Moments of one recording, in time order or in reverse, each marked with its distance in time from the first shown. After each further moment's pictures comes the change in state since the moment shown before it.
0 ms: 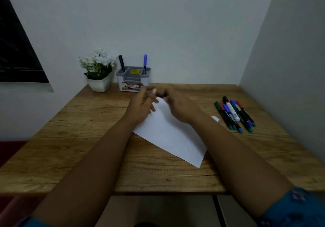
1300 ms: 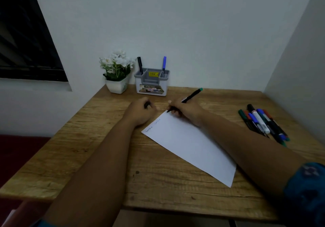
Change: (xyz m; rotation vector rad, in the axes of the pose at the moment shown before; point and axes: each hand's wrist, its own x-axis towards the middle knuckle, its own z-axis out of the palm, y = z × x) left_hand 0.014 -0.043 -0.058 0.429 -0.082 -0.330; right_hand 0.050 0.009 0.051 0.821 -0.121 0.443
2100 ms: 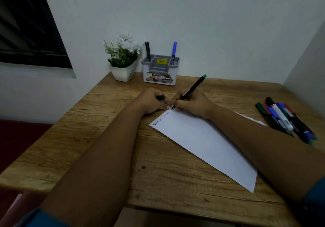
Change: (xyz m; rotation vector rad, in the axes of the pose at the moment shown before) left_hand 0.009 0.006 0.000 -0.129 -0.243 0.012; right_hand 0.004 0.010 0.006 -0.333 -0.082 -0.258
